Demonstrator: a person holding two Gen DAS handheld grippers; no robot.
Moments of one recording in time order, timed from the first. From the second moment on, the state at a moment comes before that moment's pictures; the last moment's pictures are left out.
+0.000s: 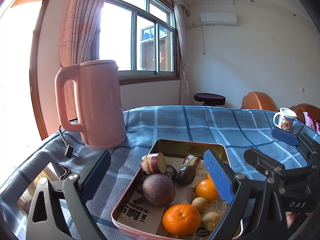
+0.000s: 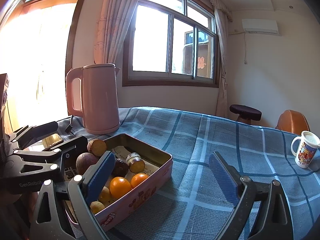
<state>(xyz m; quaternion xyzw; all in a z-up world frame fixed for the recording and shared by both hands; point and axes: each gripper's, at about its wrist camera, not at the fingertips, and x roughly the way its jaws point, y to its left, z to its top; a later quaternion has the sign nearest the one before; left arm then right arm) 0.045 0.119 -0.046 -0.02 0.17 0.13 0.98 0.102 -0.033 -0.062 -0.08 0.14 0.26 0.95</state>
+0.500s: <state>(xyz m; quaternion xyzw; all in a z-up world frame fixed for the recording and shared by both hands) 0.044 0.120 -0.046 -0.02 0.16 0.14 0.98 0.102 -0.039 -0.062 -0.07 0.14 0.26 0.95</state>
